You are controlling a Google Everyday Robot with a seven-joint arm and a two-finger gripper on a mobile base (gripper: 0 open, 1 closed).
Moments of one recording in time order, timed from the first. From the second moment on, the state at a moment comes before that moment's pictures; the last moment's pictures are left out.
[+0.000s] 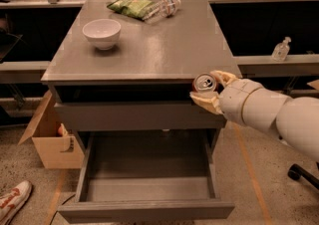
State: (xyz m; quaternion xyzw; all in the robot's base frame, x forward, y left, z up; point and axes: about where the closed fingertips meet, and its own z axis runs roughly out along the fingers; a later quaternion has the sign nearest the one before) arm 0.545 -0.124 0.856 -0.38 0.73 0.02 0.57
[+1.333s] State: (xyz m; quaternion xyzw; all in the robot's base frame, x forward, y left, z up) arm 0.602 -0.124 0.927 -0.41 0.71 0.04 0.58
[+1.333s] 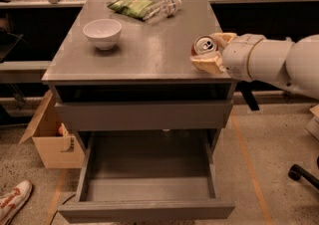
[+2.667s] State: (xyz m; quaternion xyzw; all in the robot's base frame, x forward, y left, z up) arm 0.678 -0.098 0.929 -0.42 0.78 0.12 0.45
